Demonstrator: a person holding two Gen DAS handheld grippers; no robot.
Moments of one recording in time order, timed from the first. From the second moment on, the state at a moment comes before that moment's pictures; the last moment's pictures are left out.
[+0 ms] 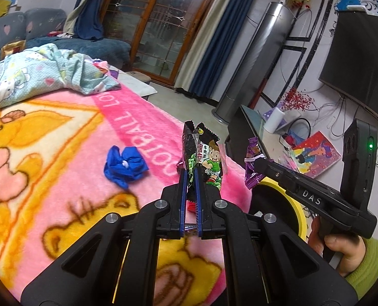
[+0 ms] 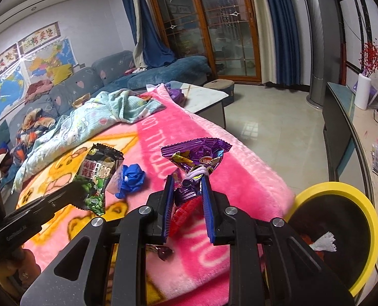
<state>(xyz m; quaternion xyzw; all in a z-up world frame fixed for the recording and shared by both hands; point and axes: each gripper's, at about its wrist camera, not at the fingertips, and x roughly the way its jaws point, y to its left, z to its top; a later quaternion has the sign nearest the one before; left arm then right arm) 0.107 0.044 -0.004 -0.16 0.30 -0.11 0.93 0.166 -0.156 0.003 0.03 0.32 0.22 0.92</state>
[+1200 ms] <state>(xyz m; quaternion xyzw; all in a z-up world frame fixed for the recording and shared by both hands) 0.118 -0.089 -0.017 -0.06 0.32 -0.23 0.92 0.161 -0.316 -0.011 0.09 0.33 0.10 0.93</state>
